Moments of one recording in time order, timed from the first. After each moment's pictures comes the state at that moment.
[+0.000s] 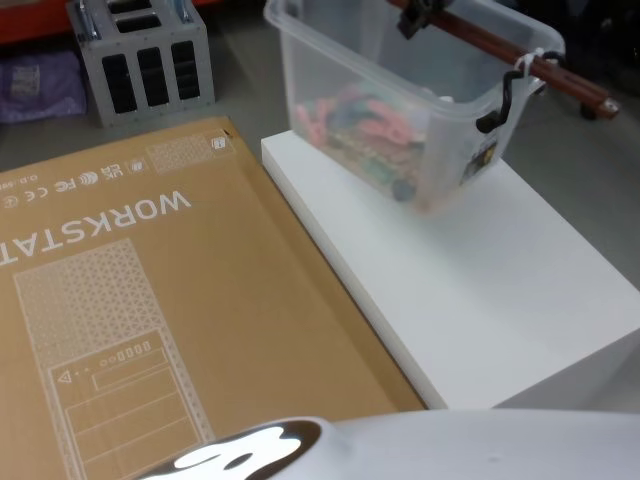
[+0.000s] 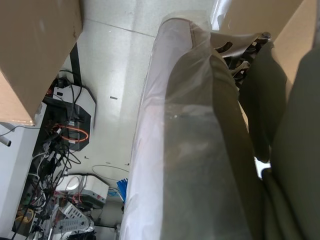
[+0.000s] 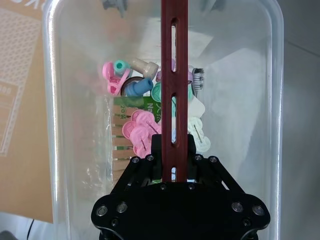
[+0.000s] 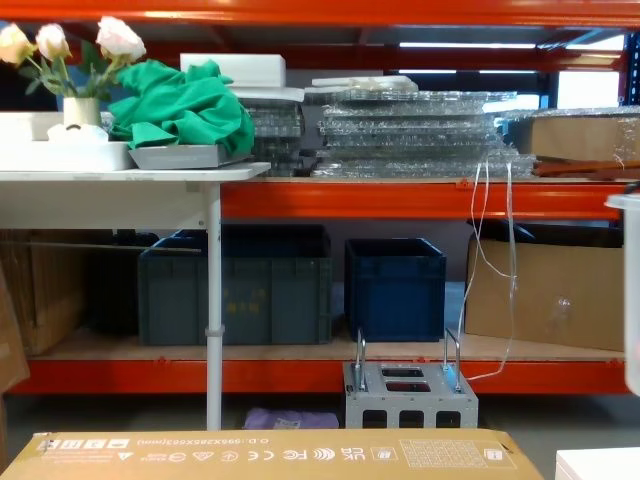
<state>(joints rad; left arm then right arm) -1.47 0.97 1.56 -0.90 0.05 0.15 -1.47 1.25 1.05 -1.05 -1.53 -0.23 0.05 1.30</state>
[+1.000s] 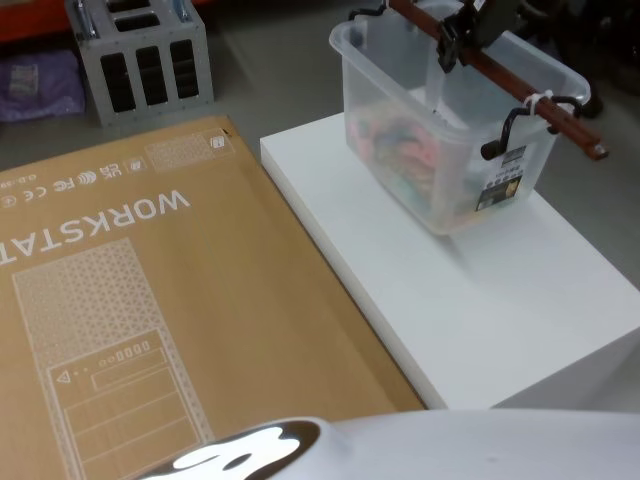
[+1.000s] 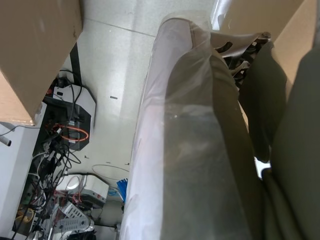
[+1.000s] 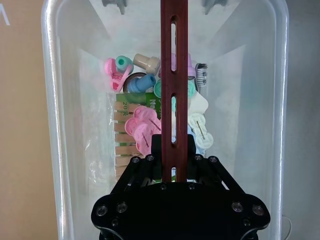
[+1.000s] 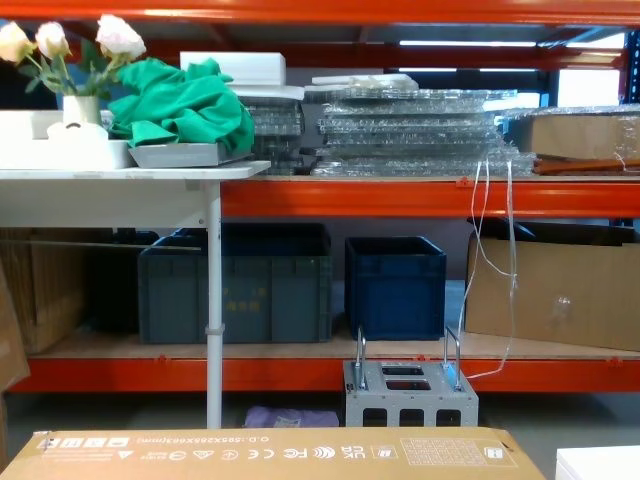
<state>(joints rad) -1.47 0.97 1.56 -0.90 0.05 0.15 -1.47 1.18 0.99 -1.04 -1.36 -0.31 0.21 1.32</state>
